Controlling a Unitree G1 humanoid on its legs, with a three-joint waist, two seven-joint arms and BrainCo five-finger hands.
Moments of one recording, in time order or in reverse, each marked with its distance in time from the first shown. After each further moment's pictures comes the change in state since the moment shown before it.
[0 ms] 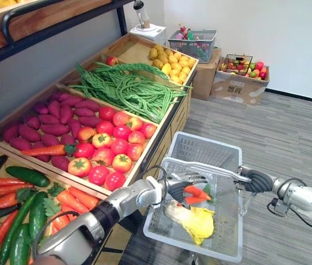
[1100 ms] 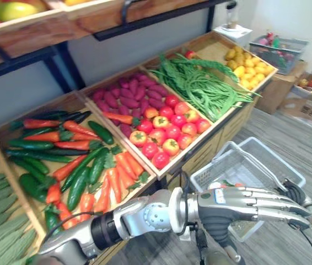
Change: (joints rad) left arm 0.053 0.020 -0.088 -0.794 -0.450 -0.038 -0.043; right arm 0.156 0.356 -0.489 0.467 -0.207 0.090 -0.178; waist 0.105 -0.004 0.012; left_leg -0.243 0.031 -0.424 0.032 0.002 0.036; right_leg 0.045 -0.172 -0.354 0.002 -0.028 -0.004
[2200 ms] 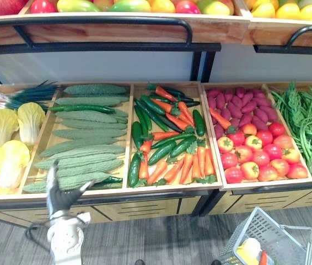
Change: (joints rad) left arm 0.698 -0.408 1.470 0.529 0.197 0.266 0.414; right arm 0.009 0.405 -0.620 0.738 0.100 0.093 -0.209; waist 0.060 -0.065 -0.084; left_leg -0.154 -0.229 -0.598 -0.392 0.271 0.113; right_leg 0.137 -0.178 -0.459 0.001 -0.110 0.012
